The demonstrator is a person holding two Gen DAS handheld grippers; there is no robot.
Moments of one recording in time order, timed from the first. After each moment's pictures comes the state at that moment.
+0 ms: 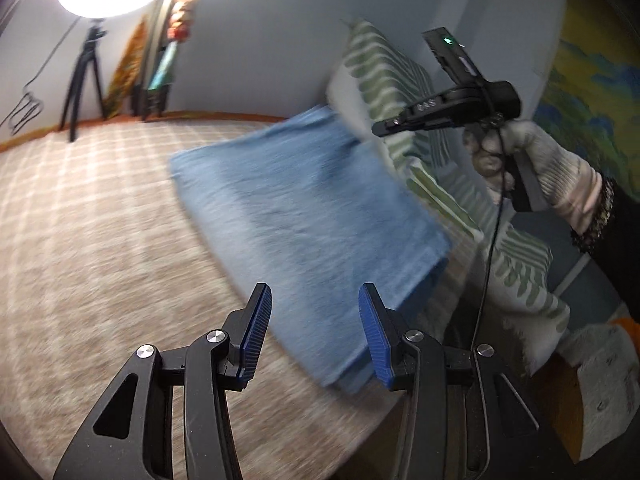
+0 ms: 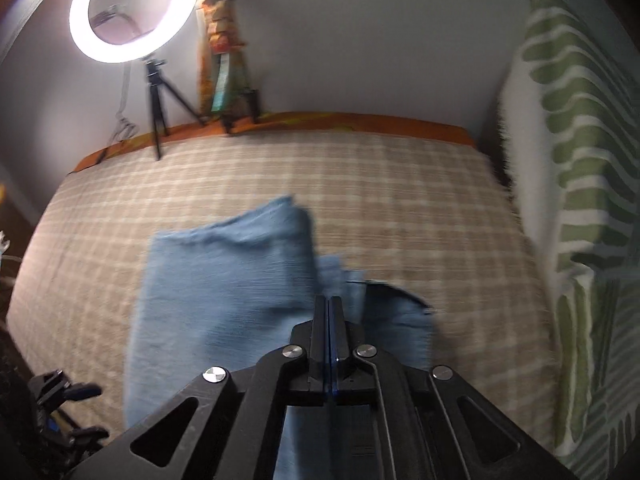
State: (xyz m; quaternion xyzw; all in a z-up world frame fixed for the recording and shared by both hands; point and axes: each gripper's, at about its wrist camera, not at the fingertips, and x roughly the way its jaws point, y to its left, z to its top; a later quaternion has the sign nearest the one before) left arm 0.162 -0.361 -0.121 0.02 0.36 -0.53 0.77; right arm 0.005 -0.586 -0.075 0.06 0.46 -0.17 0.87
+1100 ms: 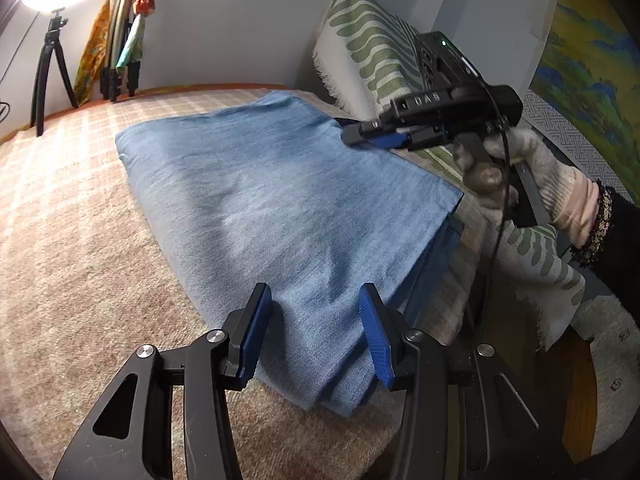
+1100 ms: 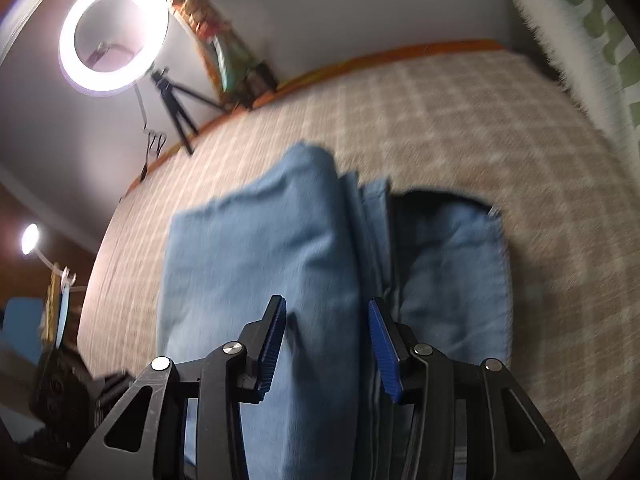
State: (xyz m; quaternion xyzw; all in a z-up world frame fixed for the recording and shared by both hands) left arm 0.160 -0.400 -0.148 0.07 0.38 -0.54 0.75; right arm -0.021 -0.615 -0.158 0.22 0.46 -0.04 0.86
